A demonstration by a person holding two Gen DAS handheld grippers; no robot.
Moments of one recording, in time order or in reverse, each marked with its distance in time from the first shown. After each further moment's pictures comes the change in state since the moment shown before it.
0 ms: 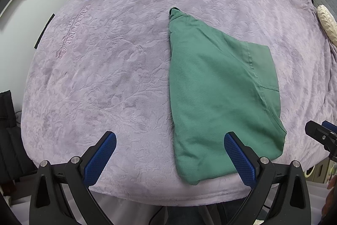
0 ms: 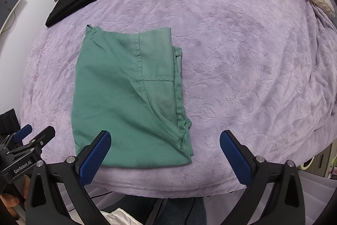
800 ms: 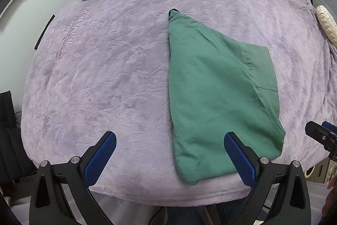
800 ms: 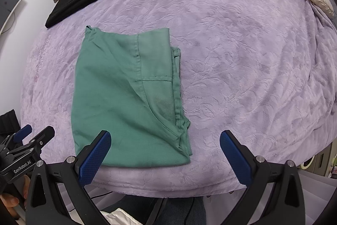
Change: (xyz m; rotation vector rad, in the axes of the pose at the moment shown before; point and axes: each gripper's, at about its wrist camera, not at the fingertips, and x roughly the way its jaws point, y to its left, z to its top) left arm -0.003 0.000 0.001 0.004 -0.005 -0.002; right arm -0.001 -0.003 -0.001 0.004 -0.002 0.002
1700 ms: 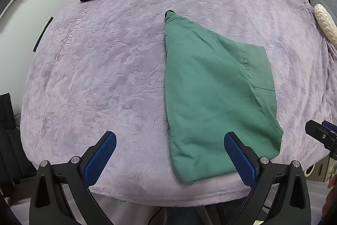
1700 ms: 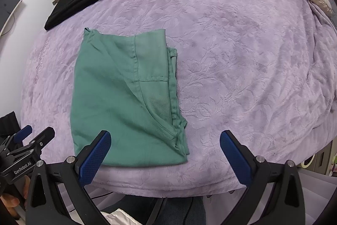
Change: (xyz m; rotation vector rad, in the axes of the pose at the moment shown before) left arm -0.003 -0.007 0.001 0.007 -0.007 -0.004; right arm -0.001 -0.006 0.000 0.006 -0.005 0.002
